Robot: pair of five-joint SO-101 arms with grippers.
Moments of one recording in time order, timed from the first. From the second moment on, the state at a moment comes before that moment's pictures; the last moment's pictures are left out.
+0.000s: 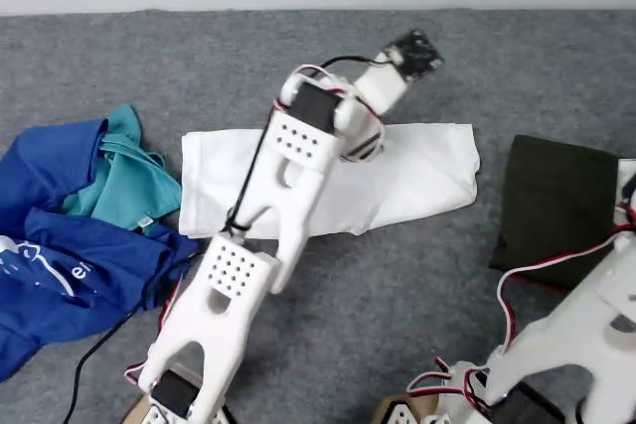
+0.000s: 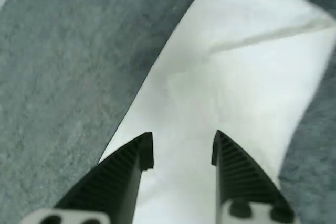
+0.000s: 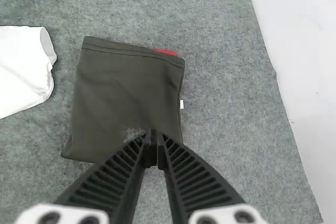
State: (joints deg) left arm 28.7 61.5 -87.3 99.2 -19.8; right arm 35.7 -22.5 -27.1 100.7 31.6
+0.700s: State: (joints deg) left arm 28.3 51.1 -50.9 99.0 -19.8; right arm 35.9 -22.5 -26.9 100.7 31.6
